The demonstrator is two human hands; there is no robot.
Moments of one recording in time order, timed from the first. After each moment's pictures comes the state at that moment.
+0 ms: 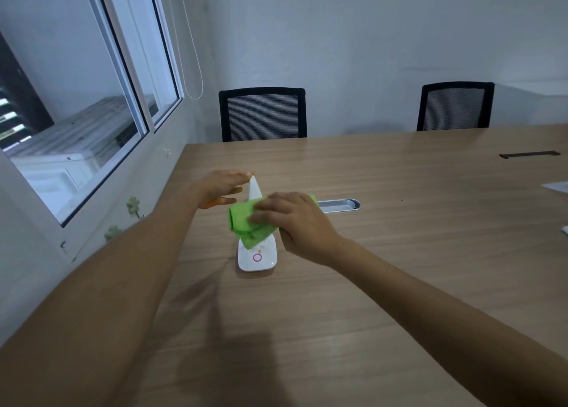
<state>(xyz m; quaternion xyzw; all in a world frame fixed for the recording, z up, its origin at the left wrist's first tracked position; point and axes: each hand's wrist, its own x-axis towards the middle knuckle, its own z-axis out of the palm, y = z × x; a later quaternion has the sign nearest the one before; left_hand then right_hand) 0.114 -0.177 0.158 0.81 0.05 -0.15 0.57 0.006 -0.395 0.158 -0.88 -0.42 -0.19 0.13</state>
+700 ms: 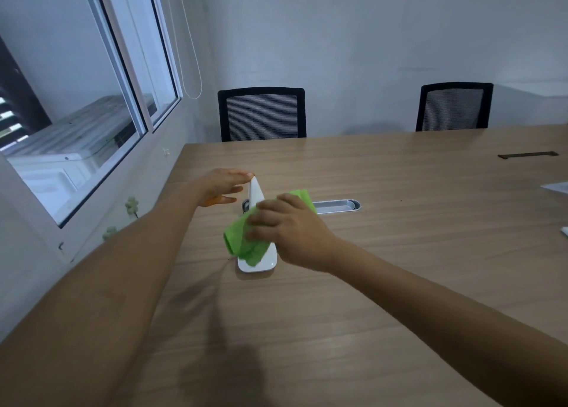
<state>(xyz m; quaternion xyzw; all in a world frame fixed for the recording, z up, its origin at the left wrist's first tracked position) 0.122 -0.178 0.160 0.81 0.05 -0.16 0.56 -0.003 -0.392 0.161 -0.85 -0.47 -0.23 0.03</state>
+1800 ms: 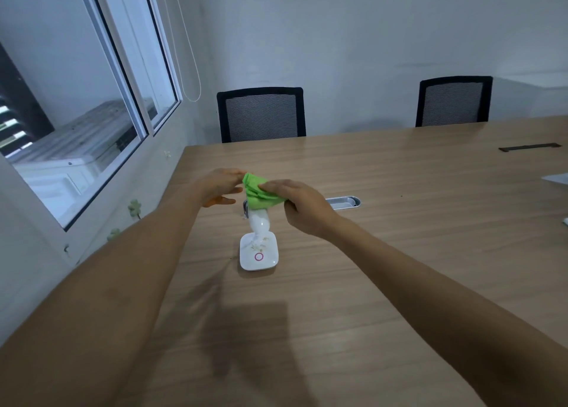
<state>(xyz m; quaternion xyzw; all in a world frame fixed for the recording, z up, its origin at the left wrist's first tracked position) 0.112 -0.184 0.166 0.84 0.07 -0.13 0.52 0.048 -0.394 0.153 -0.88 -0.36 -0.15 0.28</state>
